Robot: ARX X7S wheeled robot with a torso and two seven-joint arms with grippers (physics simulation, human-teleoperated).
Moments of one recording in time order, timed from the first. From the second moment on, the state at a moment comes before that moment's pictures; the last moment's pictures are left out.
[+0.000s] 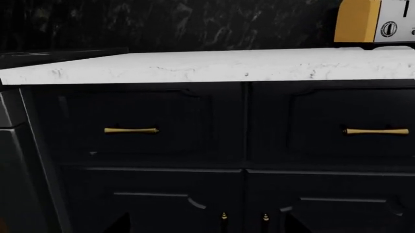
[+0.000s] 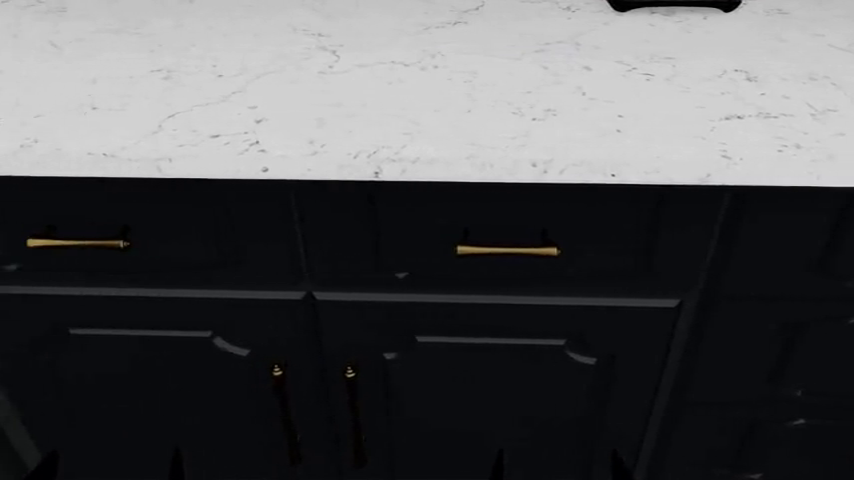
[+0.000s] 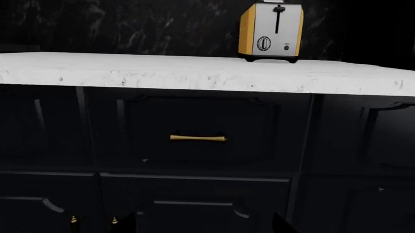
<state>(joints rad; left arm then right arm) -0.02 -0.16 0.15 -0.04 -0.12 0.07 -0.22 0.03 0.16 -0.20 0.01 0.13 -0.05 0.18</state>
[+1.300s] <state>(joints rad) -0.03 -0.20 0.19 0.00 -0.15 0.02 -0.26 0.05 0.19 -0.24 0.03 0.15 -0.05 0.22</state>
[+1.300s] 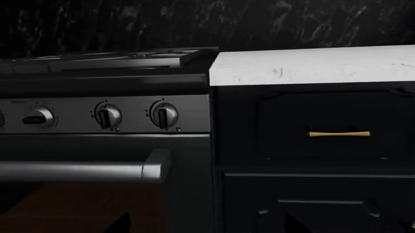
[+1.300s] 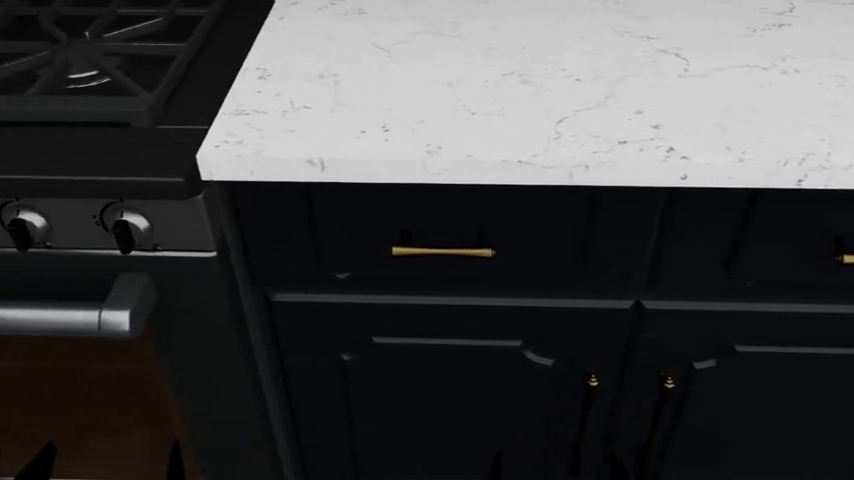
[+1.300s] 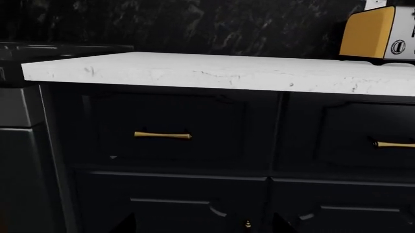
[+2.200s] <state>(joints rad) -0.03 -0.21 0.20 -0.01 -0.17 0.03 -0.28 0.05 0.20 -0.26 0.04 0.16 -0.06 0.24</state>
